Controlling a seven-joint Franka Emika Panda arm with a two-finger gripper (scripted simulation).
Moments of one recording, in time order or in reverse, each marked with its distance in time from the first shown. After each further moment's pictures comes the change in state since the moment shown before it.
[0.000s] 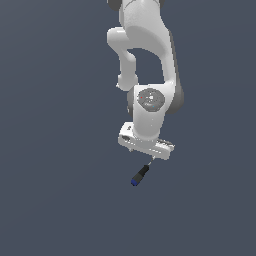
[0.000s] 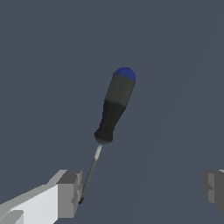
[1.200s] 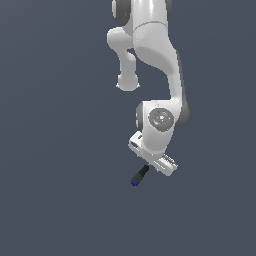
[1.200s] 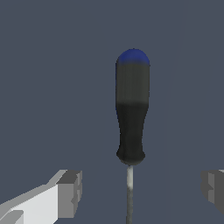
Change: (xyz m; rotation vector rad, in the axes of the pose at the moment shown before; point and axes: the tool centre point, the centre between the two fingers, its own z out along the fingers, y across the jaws) arm 0.007 -0.033 0.049 -0.012 0.000 0.333
